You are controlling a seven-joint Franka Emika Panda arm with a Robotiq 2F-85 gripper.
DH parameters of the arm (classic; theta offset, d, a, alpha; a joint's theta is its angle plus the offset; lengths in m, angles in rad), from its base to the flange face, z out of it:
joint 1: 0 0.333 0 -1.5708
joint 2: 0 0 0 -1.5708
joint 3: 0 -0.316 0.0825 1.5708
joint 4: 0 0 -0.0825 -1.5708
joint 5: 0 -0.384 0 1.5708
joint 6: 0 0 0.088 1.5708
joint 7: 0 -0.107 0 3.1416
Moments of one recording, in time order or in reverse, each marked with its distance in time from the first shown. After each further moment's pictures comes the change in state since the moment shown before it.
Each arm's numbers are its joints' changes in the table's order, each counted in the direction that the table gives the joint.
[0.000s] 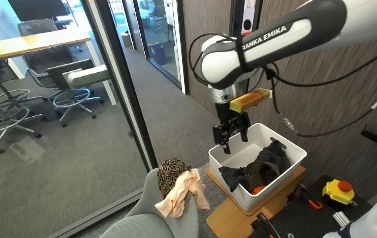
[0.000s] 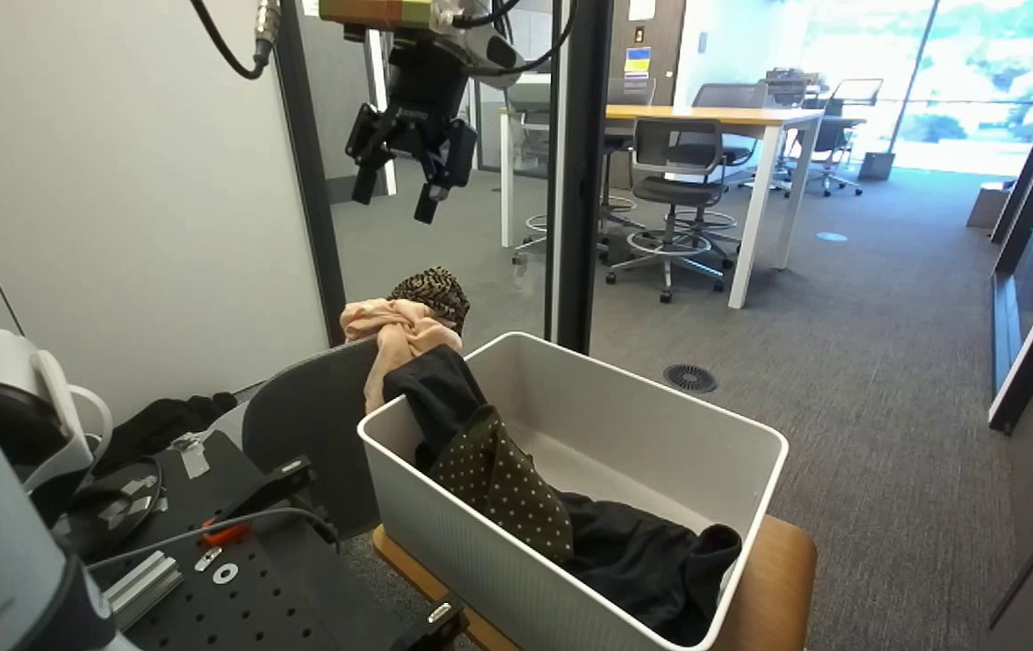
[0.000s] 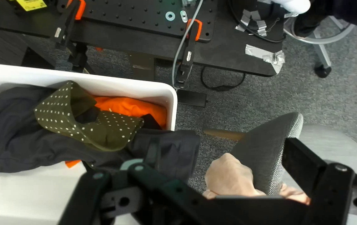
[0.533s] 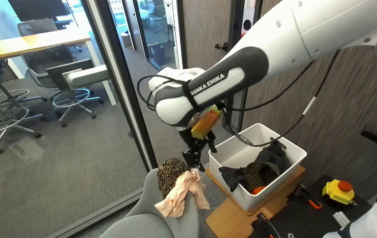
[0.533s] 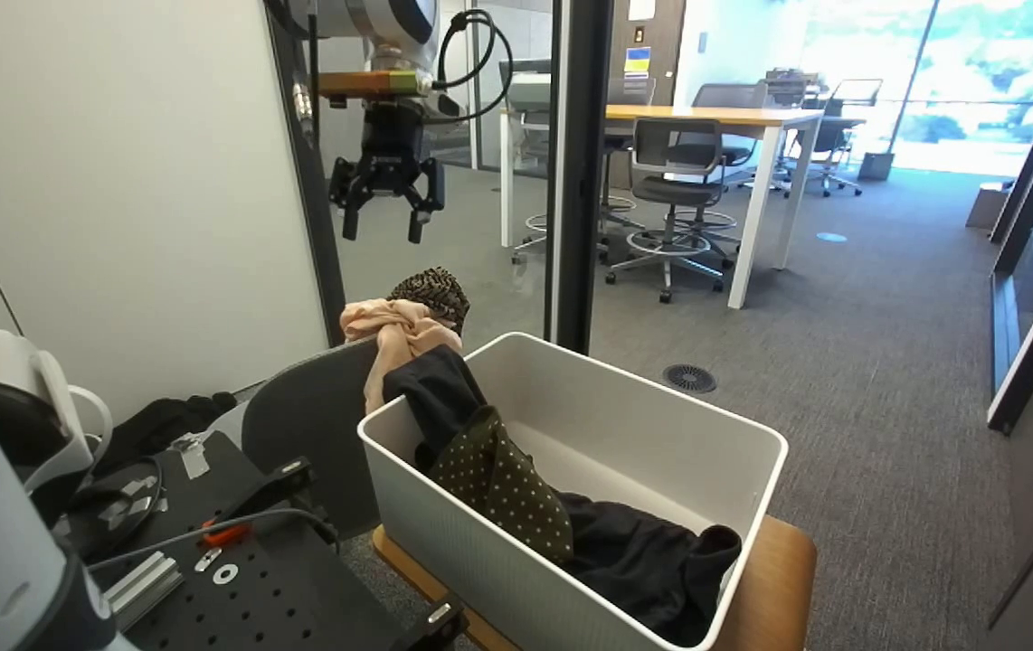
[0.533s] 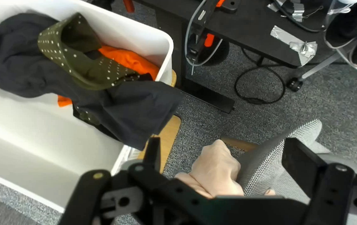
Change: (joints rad) arm 0.144 0.326 -0.104 -0.261 0.207 -0.001 -0.041
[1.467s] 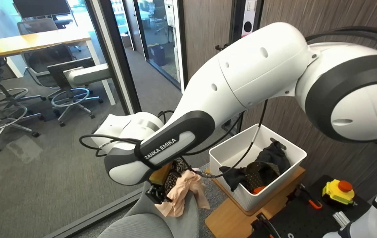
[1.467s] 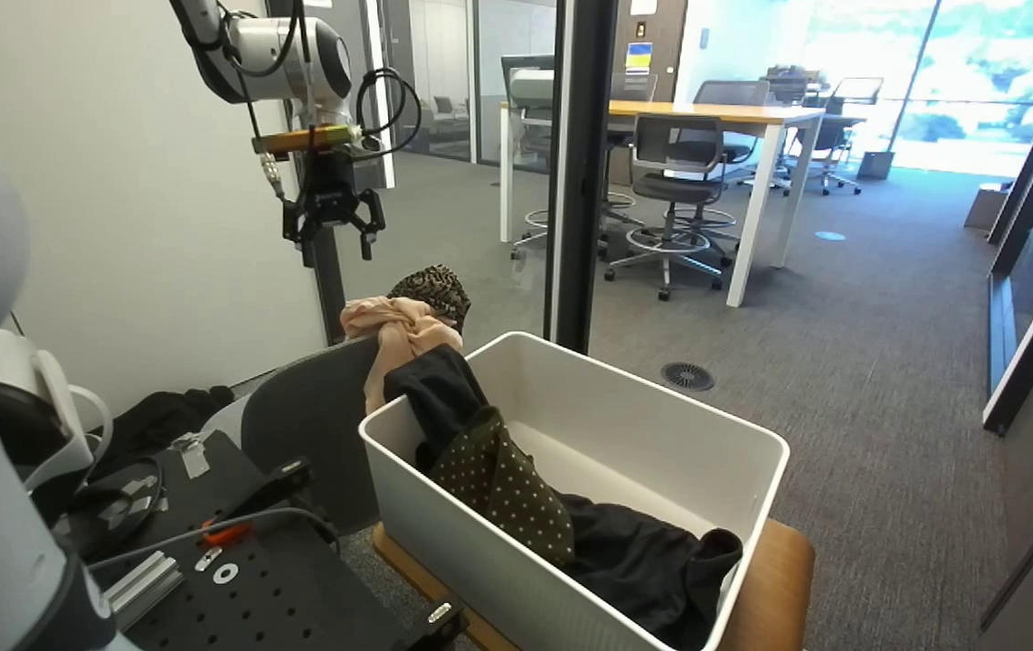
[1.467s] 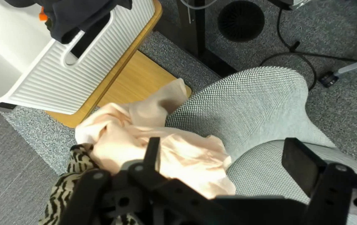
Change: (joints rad) arm 0.270 0.323 -0.012 -0.311 0.170 -0.021 -0.122
